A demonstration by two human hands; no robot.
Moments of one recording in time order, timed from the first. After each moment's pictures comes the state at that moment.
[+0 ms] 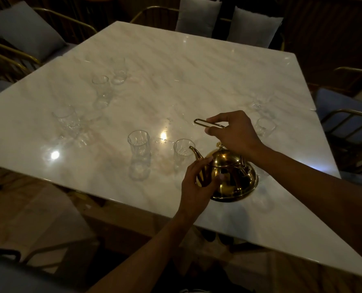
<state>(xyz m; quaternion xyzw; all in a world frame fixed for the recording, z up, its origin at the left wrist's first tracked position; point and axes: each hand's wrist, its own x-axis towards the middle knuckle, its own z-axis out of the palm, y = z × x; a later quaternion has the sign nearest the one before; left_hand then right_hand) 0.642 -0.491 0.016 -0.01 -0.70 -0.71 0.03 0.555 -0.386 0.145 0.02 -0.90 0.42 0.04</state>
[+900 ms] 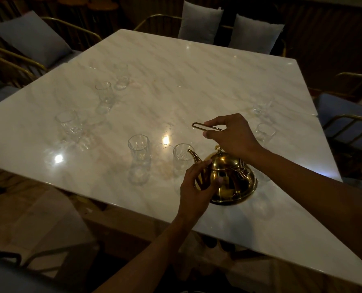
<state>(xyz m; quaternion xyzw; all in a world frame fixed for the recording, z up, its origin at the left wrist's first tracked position) 0.642 -0.486 0.023 0.01 -0.71 -0.71 0.03 0.550 -0.382 0.148 0.04 -0.90 0.43 0.03</state>
